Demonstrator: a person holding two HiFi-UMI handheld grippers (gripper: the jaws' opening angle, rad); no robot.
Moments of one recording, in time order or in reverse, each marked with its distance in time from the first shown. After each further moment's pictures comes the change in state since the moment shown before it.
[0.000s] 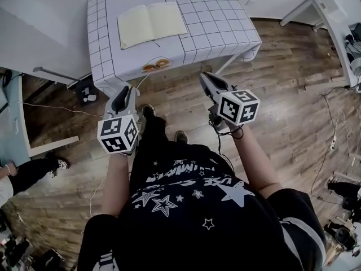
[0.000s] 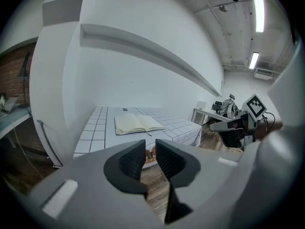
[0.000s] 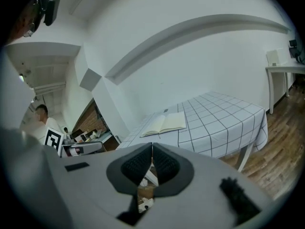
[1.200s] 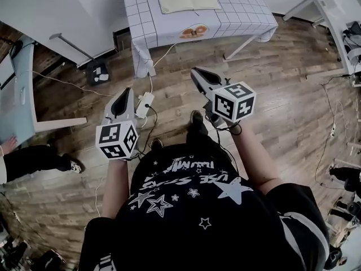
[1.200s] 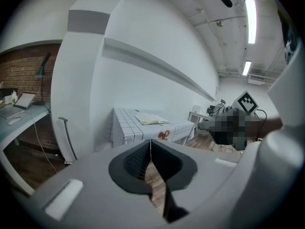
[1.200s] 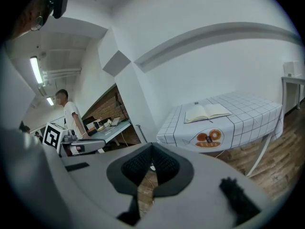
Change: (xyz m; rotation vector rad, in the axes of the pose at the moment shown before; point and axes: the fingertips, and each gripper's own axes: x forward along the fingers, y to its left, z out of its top) left arm -0.201 0.118 -0.070 -0.006 -0.056 -0.049; right arm 0.024 0.250 -0.088 -0.130 0.042 0.073
